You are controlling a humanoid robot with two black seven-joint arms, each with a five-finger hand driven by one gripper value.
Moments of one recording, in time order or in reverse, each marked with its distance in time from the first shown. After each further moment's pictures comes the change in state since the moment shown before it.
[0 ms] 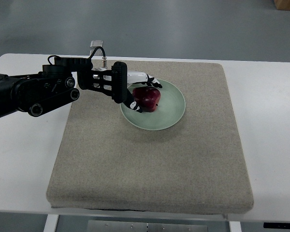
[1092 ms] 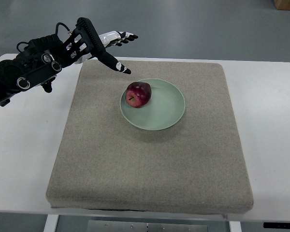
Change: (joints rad) left arm -0.004 0.015 -0.073 0.226 -0.452 0.081 -0.003; right arm 0.000 0.000 0.000 0.000 0.000 0.000 0.000
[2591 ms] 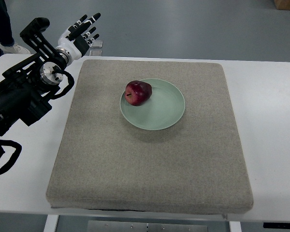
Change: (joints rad) left arm 0.107 -0.218 -0.317 0.407 -1.251 -0.097 0.087; right arm 0.000 0.000 0.000 0.000 0.000 -0.001 0.000
